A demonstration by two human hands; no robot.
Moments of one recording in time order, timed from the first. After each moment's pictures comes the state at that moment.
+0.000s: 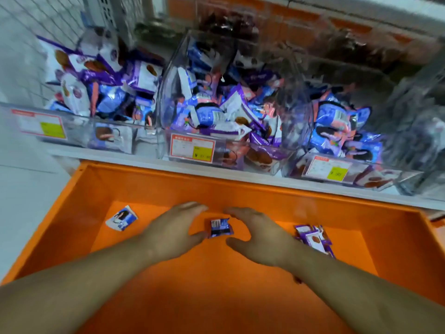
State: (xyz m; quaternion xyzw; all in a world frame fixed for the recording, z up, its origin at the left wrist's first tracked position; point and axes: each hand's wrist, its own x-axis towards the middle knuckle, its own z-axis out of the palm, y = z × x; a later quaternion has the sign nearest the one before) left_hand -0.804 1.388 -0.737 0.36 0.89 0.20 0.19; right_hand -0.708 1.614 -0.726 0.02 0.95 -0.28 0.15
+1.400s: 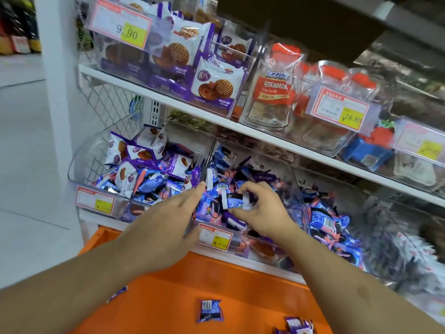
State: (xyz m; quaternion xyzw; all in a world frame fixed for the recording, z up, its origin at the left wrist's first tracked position) left_hand -0.864 1.340 -0.575 0.32 0.91 0.26 -0.04; right_hand -0.862 1.603 -0.557 0.04 0.97 -0.24 -0.08
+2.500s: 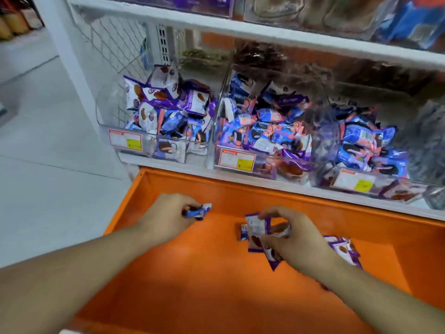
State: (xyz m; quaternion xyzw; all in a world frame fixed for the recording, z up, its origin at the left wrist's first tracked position) left_hand -0.821 1.294 -0.677 0.25 0.92 0.26 0.15; right_hand -0.679 1.562 -0.638 0.15 0.87 -0.47 0.07
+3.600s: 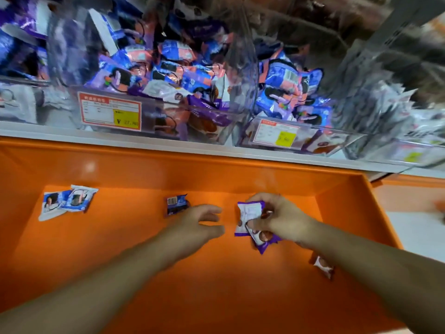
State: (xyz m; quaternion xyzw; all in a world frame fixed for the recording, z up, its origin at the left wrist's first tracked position) left_hand -0.724 1.496 -0.753 0.13 0.71 0.51 0.46; right_hand -0.633 1.725 -0.716 0.29 0.80 -0.49 0.19
